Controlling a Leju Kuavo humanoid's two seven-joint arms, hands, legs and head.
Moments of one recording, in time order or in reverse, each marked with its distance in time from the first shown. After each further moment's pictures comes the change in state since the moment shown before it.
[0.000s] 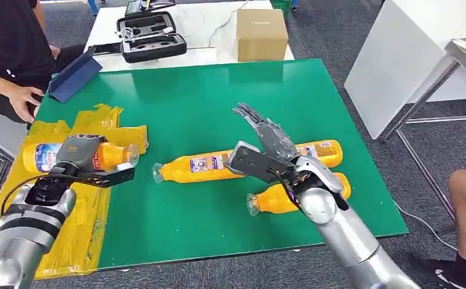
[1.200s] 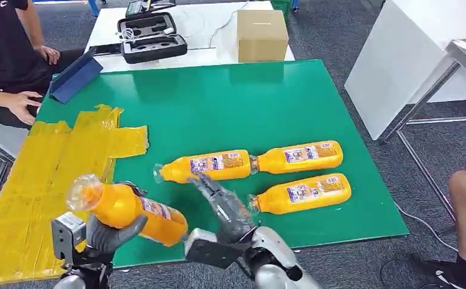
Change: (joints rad) left arm 0.724 -0.272 0.077 -0.890 1.527 -0.249 -0.226; right arm 0.302 0.108 0.204 -0.007 0.114 -0.291 -0.129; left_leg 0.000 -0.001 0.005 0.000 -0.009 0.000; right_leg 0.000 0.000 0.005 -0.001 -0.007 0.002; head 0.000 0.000
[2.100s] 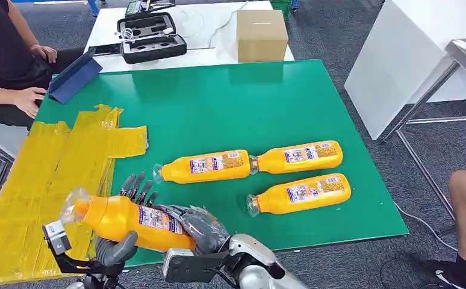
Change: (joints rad) left arm 0.036 0.009 -0.053 0.098 0.338 -0.193 -0.014; right arm -0.068 0.066 0.159 0.147 -0.105 0.191 -0.080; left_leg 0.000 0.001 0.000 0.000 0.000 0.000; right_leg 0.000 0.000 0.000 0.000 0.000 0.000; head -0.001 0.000
